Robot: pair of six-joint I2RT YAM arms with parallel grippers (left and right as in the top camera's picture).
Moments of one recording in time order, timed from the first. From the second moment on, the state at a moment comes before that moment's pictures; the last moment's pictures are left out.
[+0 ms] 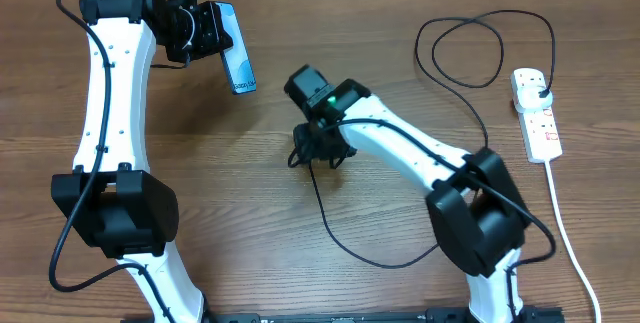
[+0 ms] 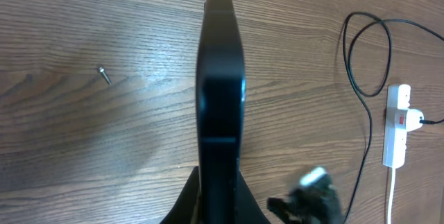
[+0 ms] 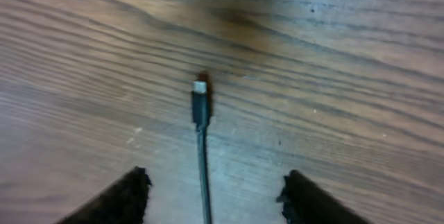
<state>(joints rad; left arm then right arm) 0.03 2.03 2.10 -1.23 0.46 -0.21 0.71 2.09 1.62 -0.94 -0.05 0.52</state>
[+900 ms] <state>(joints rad) 0.03 2.03 2.10 -1.23 0.46 -0.21 0.77 2.20 1.63 -0.88 0.07 0.51</state>
